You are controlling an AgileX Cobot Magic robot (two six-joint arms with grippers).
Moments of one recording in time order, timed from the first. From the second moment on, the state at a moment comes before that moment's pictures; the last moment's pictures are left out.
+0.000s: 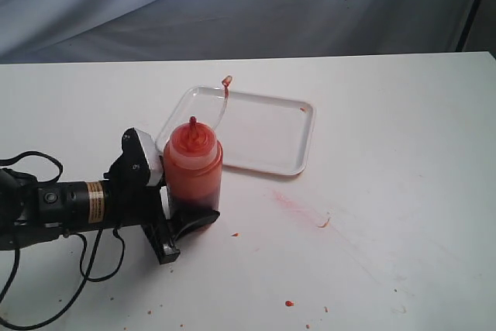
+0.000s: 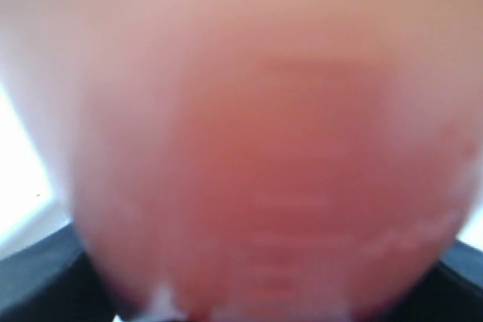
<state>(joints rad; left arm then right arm) -0.27 2.05 -0.65 0.97 -0.93 -0.16 -0.02 0.00 0.00 0.43 0.01 0.02</state>
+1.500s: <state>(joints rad) -0.29 1.61 -0.97 0.85 -0.15 -0.04 -0.01 0.63 -0.71 1.34 0.87 -1.25</state>
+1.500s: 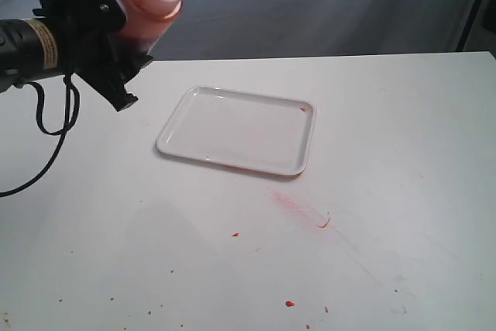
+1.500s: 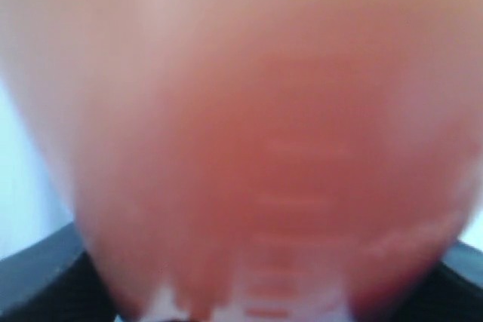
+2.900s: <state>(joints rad) -0.38 1.95 -1.30 1.40 0.28 0.11 0.06 1.29 -0.92 1.41 0.66 -1.43</state>
